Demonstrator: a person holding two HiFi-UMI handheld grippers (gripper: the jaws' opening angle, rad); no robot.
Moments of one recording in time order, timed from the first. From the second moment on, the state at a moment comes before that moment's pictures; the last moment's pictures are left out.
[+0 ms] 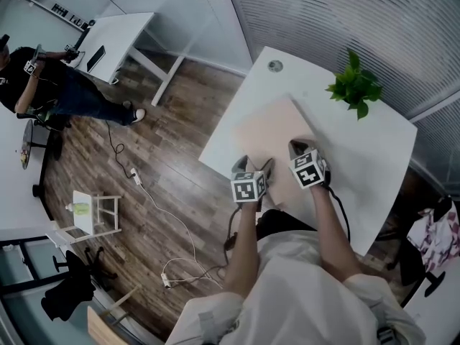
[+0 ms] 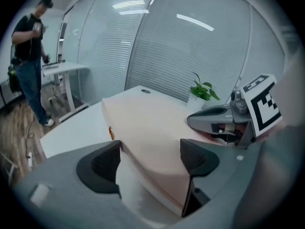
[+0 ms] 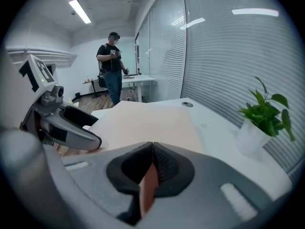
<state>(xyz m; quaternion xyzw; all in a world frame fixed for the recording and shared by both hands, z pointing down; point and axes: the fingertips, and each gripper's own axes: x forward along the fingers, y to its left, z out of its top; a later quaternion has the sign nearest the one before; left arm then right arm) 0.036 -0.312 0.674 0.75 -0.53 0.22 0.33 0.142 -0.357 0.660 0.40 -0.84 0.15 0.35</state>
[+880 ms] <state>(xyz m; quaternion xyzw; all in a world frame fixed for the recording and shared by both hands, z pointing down) 0.054 -0.312 0.660 0.80 -0.54 0.21 0.13 0.148 -0.359 0.661 0.41 -0.83 0.15 0.33</state>
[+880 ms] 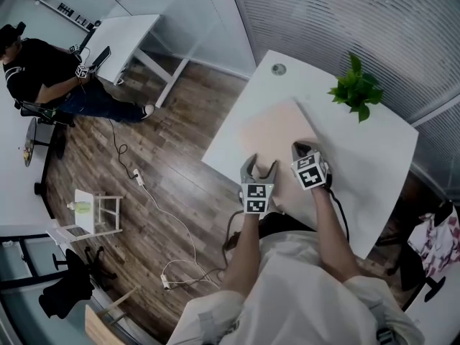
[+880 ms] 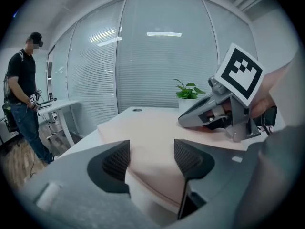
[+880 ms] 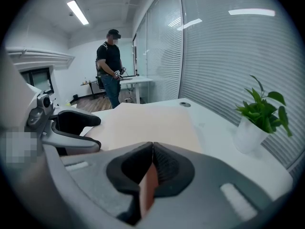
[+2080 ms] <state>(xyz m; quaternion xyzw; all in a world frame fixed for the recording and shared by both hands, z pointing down) 0.044 -0.344 0.610 0.79 -0.57 0.14 0.17 0.199 -0.336 0.625 0.42 -0.85 0.22 0.24</state>
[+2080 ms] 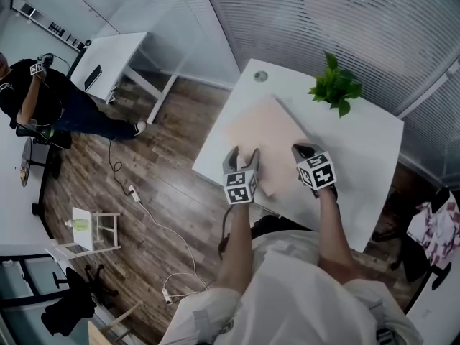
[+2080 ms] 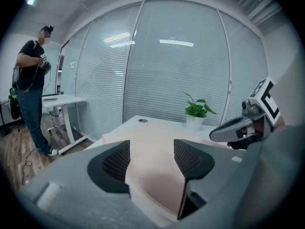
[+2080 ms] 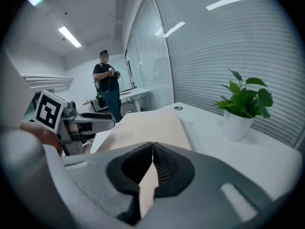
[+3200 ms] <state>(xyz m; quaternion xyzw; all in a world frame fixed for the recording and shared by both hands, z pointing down) 0.065 -0.212 0.553 0.79 -0.59 0.14 0.11 0.249 -0.229 0.571 0.48 -0.85 0.18 0.16</state>
